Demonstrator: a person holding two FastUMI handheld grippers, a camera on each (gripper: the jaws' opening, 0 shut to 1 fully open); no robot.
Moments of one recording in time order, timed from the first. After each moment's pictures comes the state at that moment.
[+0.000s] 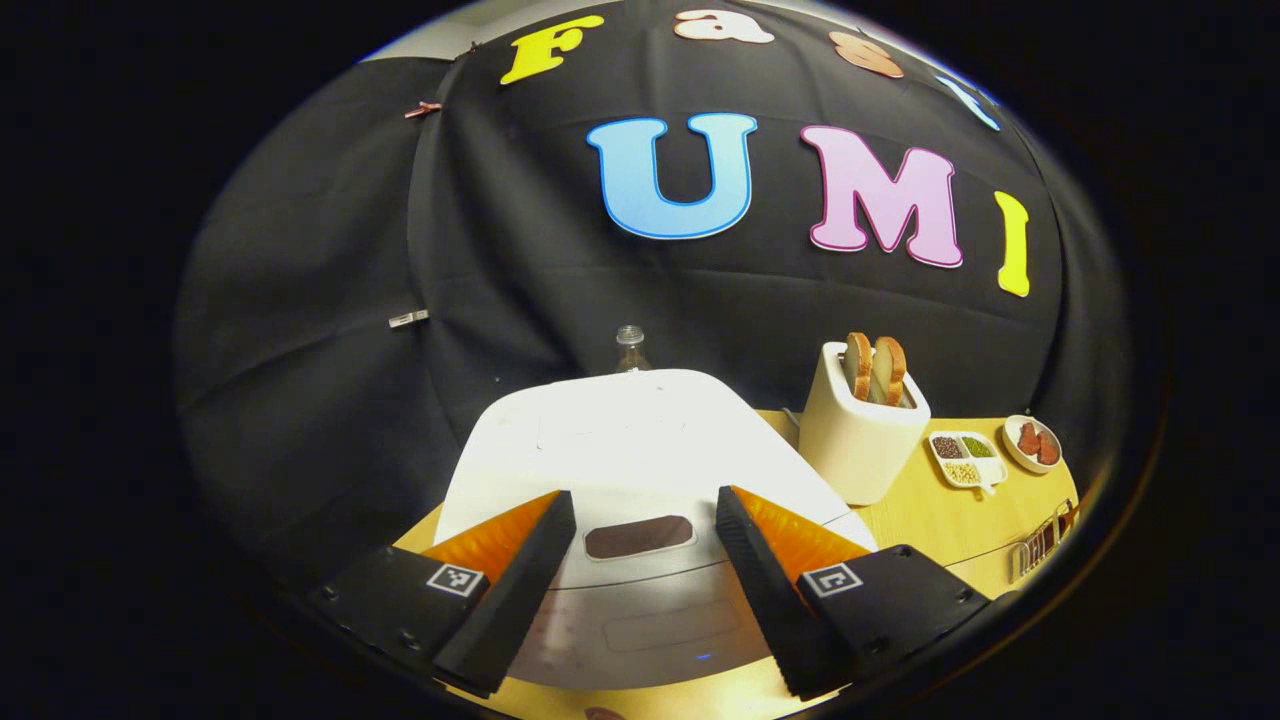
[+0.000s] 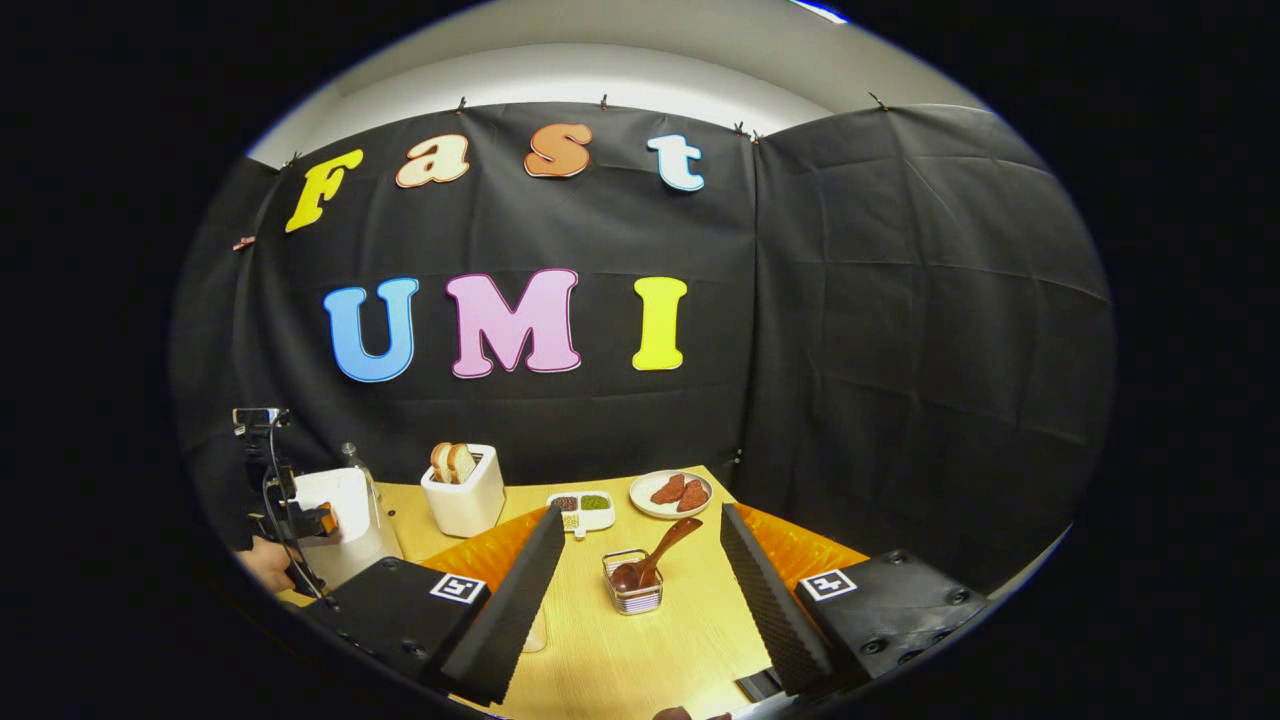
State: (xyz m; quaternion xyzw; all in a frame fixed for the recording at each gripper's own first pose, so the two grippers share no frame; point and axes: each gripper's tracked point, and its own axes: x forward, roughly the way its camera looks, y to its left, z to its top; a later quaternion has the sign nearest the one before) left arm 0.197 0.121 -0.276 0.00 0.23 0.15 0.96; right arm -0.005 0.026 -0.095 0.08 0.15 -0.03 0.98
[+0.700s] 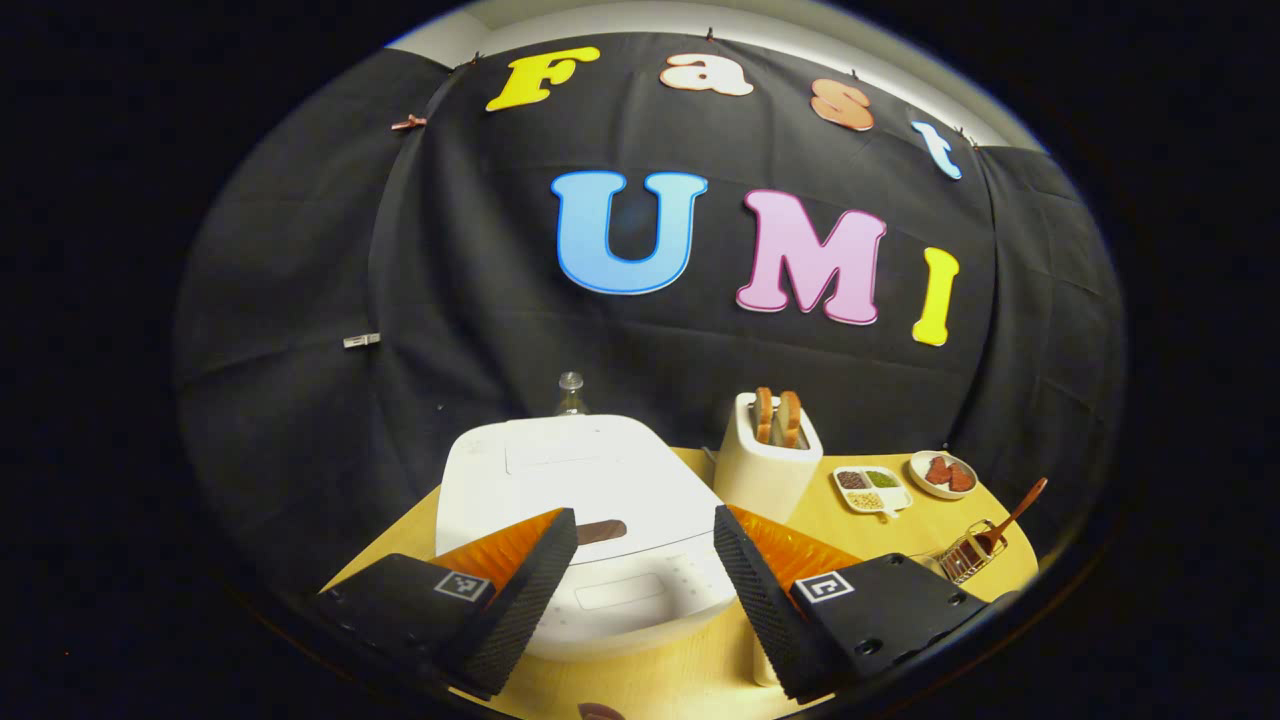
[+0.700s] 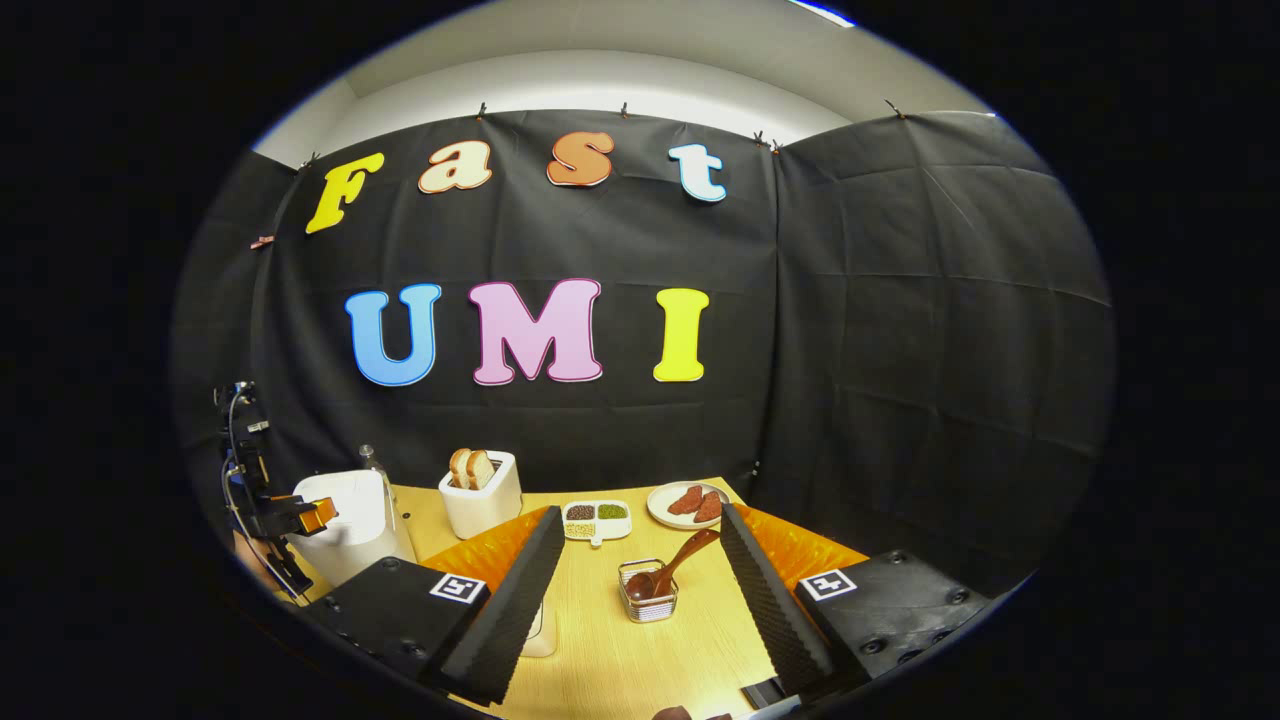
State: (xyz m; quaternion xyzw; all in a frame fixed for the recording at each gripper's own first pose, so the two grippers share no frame) left arm 0.143 0.071 -0.198 -0.04 0.15 0.03 0.99; right arm 0.003 0.039 -0.081 0.08 0.13 0.00 0.99
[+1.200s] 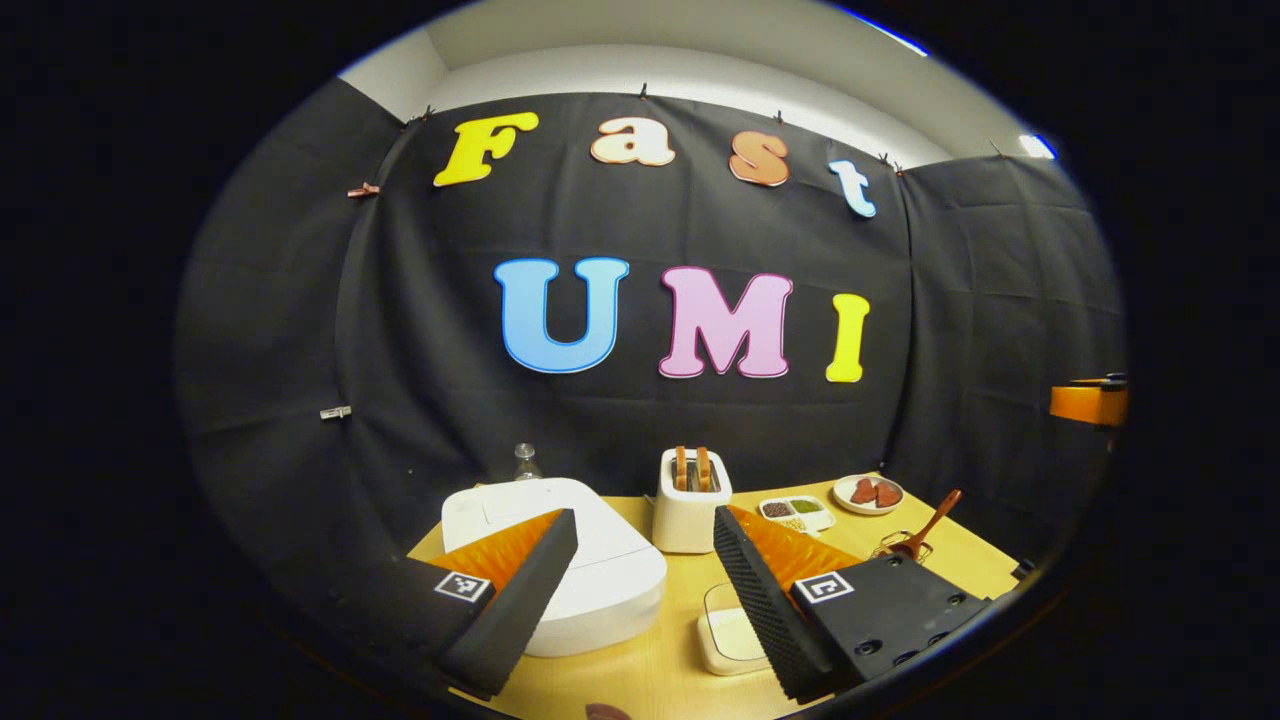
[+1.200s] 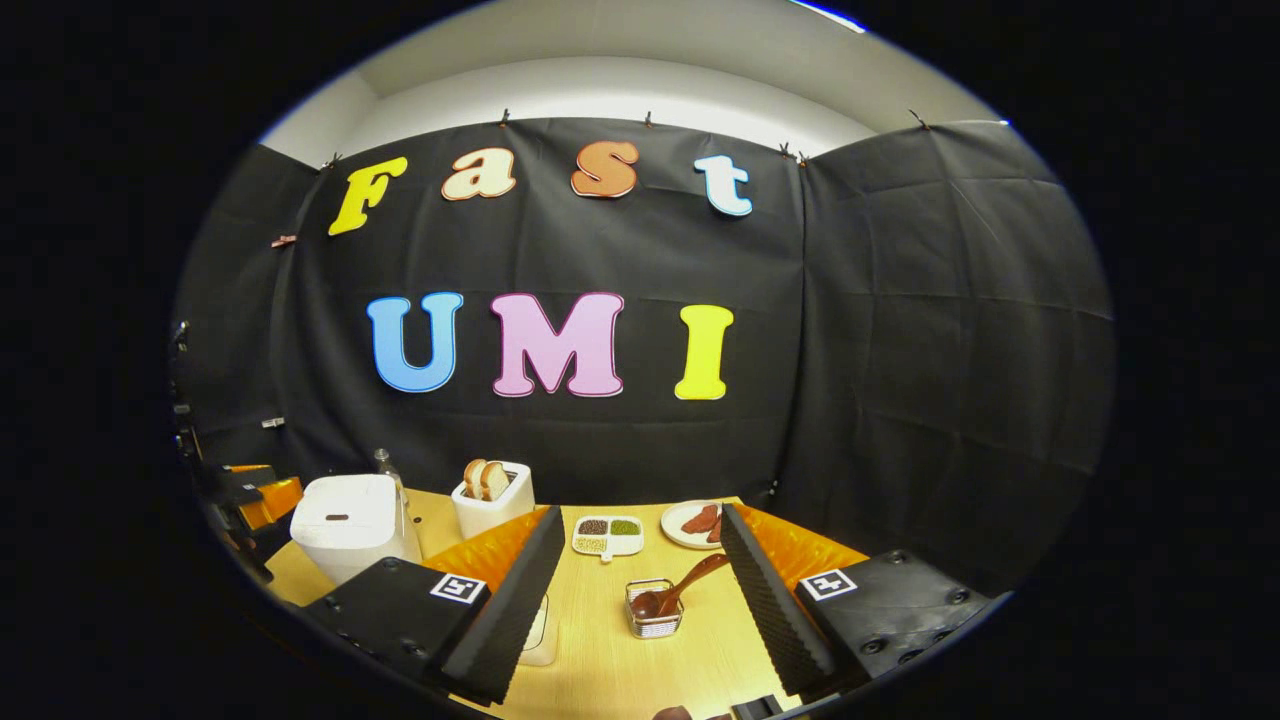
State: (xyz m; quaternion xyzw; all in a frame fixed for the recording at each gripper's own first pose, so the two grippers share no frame) left arm 0.058 0.017 -0.106 -0.01 0.07 -0.04 1.00; right arm 0.024 0.041 -0.061 0.06 0.10 0.04 0.99
